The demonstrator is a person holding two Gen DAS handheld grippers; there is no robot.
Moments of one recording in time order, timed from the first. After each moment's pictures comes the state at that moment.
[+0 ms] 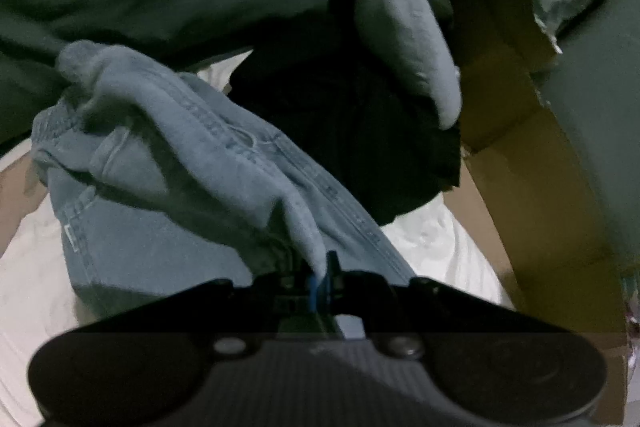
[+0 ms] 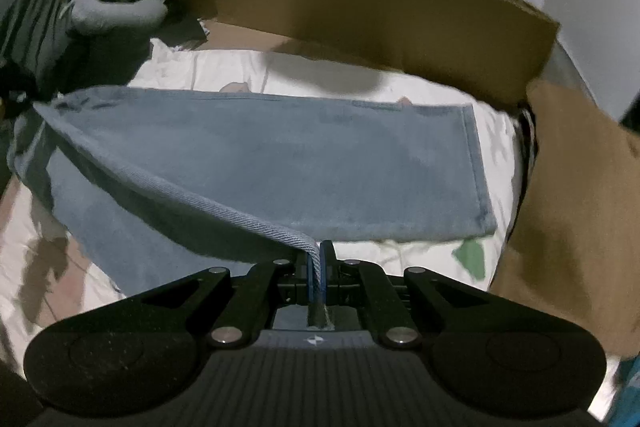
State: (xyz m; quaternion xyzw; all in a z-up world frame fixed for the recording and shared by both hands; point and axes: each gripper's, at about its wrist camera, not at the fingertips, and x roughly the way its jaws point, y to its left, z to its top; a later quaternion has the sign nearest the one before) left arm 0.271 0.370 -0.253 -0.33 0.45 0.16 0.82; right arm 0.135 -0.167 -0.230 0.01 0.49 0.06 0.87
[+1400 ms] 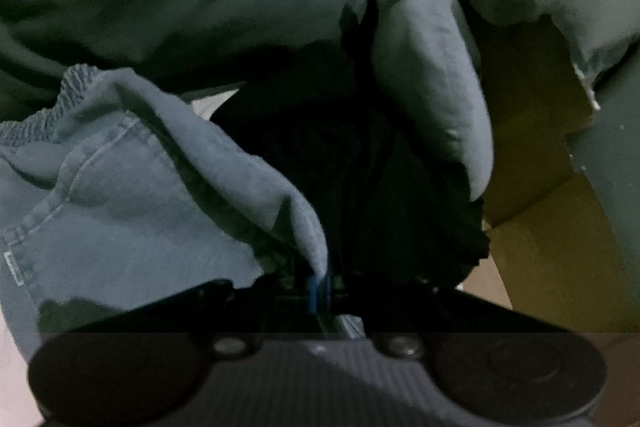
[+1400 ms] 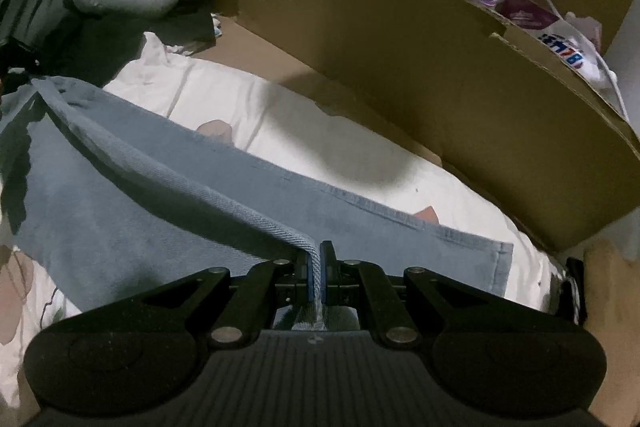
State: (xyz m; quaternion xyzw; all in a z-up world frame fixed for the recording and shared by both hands) left arm 0.324 0.376 -0.306 -0.34 0.37 0.22 0.84; right arm 0.316 -0.168 -0.264 -0.08 0.48 0.13 0.86
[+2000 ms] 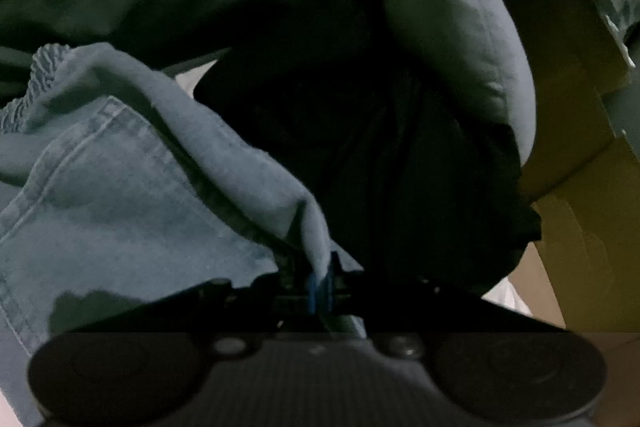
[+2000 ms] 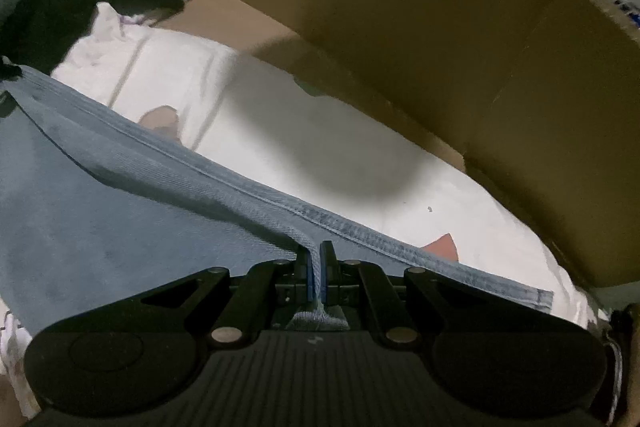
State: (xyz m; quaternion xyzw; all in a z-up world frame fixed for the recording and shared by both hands) left arm 0.354 0.379 -0.348 -0.31 0.40 0.23 0.83; right arm 0.409 -0.170 -0.340 -0.08 0.53 0.13 0.83
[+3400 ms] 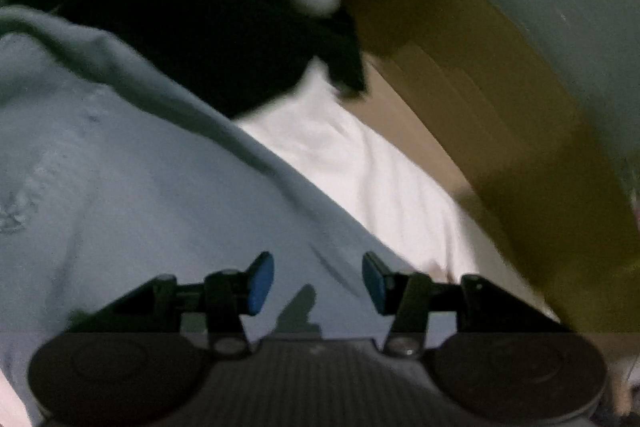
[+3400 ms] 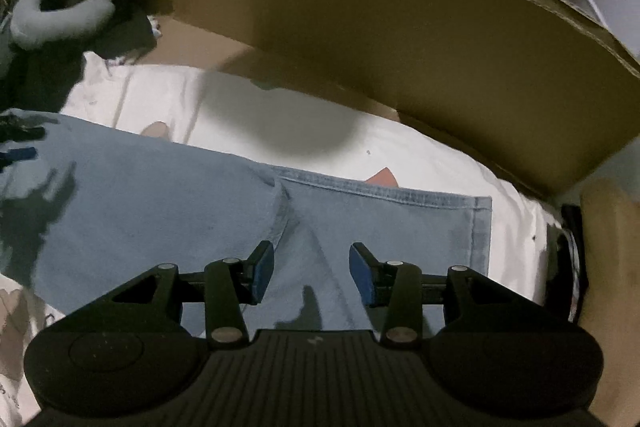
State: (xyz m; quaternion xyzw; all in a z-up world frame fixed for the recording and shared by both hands) left arm 0.307 0.197 -0.333 -0.25 0.47 0.06 0.84; right arm 0.335 -0.230 -0.288 0.00 0.52 0.09 0.85
